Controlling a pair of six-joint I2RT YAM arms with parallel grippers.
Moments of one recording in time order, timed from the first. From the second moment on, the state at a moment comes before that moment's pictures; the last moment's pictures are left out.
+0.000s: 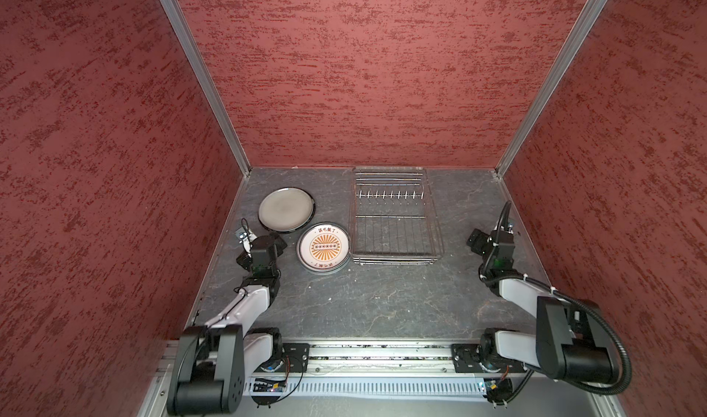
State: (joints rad) left arm 0.03 1.24 0.31 0.42 -0.42 -0.44; right arm -0.09 1.29 0.32 0.55 0.23 0.29
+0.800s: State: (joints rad) left arm 0.03 1.46 0.33 0.88 -0.17 -0.17; right arm -0.05 1.54 0.26 1.09 0.20 0.15
